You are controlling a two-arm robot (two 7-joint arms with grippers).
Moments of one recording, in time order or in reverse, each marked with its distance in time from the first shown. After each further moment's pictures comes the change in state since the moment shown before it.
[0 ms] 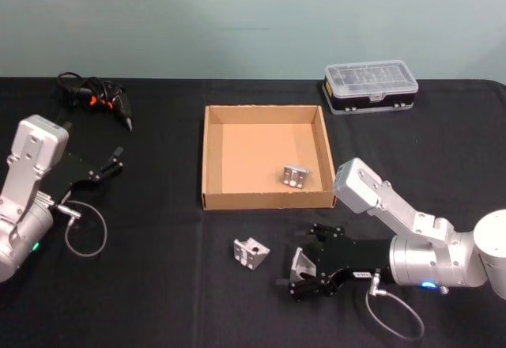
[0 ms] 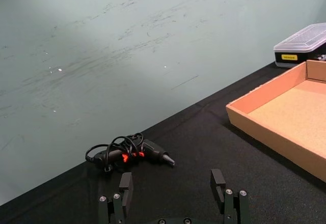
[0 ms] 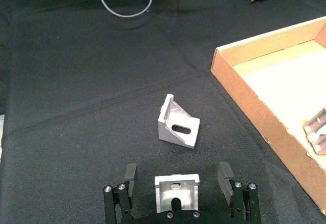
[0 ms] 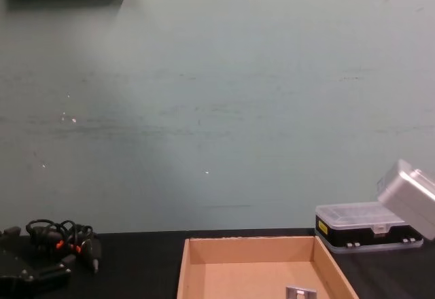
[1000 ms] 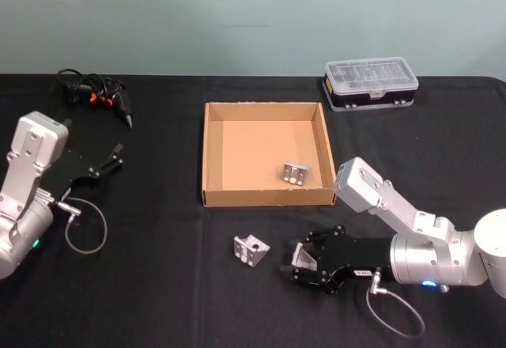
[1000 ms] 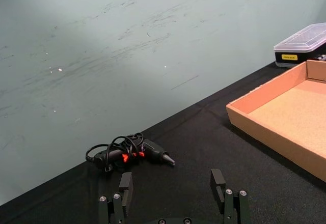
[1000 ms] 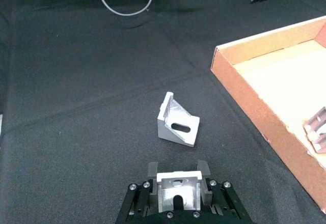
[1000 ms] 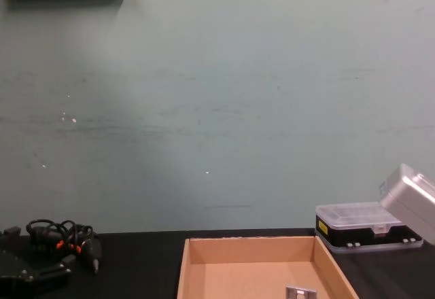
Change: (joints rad) left arm 0.000 0.000 0.000 0.000 0.000 0.000 0.000; right arm -0.003 -0.001 0.000 0.009 -0.005 -0.016 0.000
